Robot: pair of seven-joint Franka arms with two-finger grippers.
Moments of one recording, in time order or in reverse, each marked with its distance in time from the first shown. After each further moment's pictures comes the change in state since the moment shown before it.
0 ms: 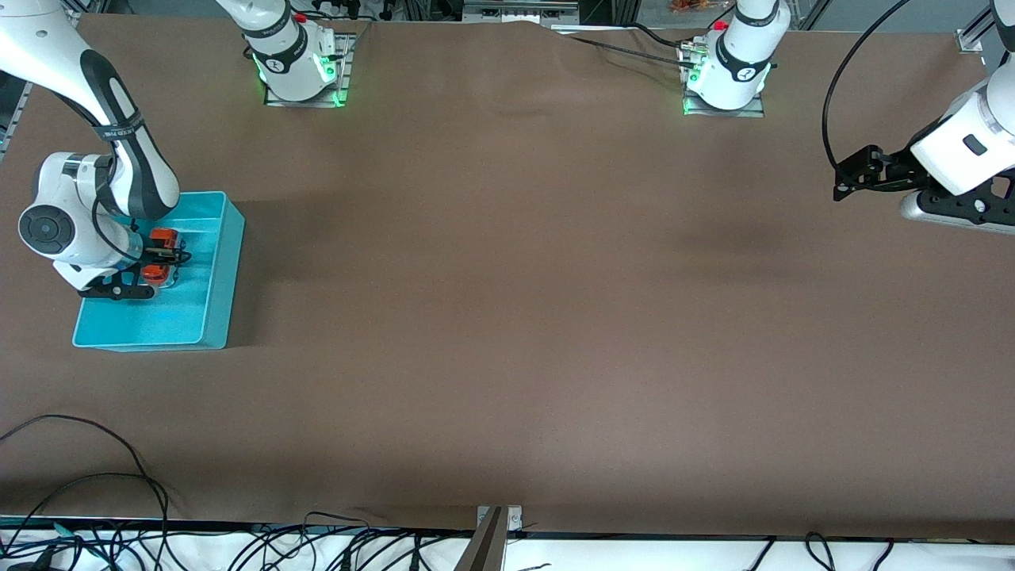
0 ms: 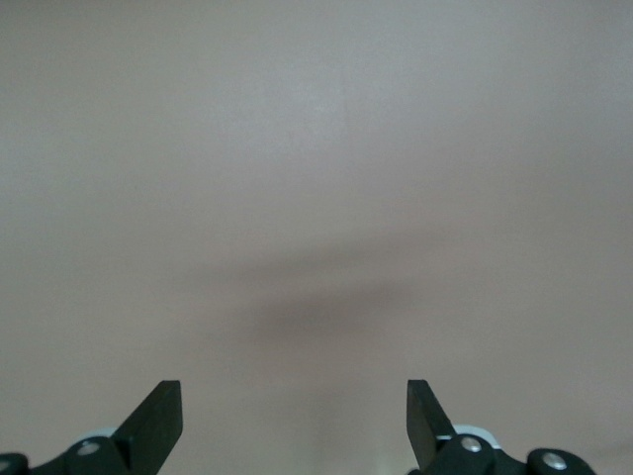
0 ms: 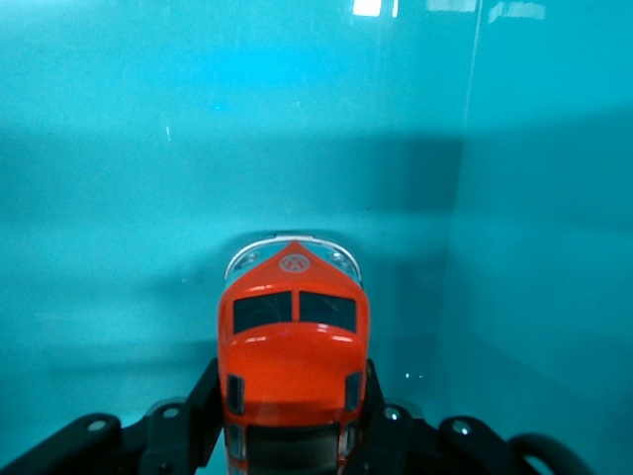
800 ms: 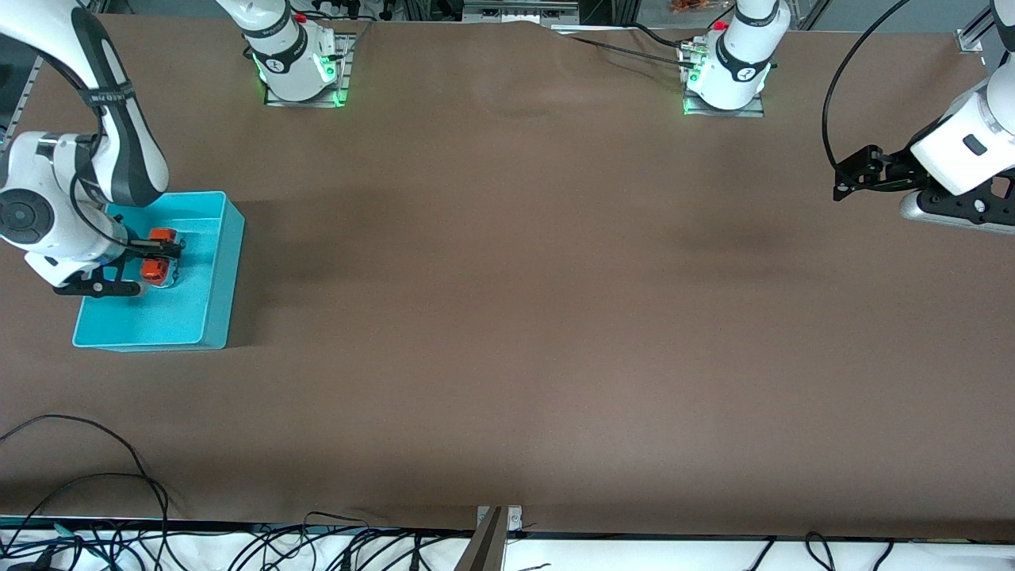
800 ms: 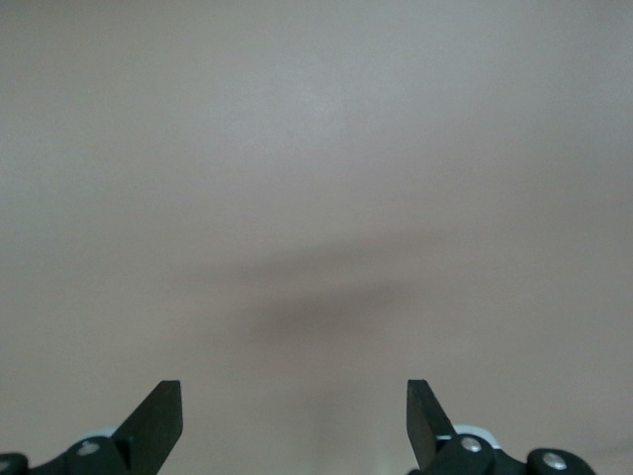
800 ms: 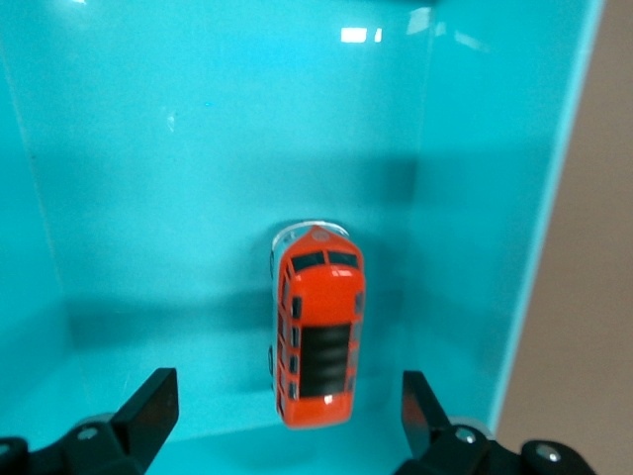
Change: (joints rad) left arm 0.000 0.000 0.000 0.000 -0.001 0.000 0.000; right arm 0.002 -0.159 0.093 0.036 -0.001 -0.200 0.026
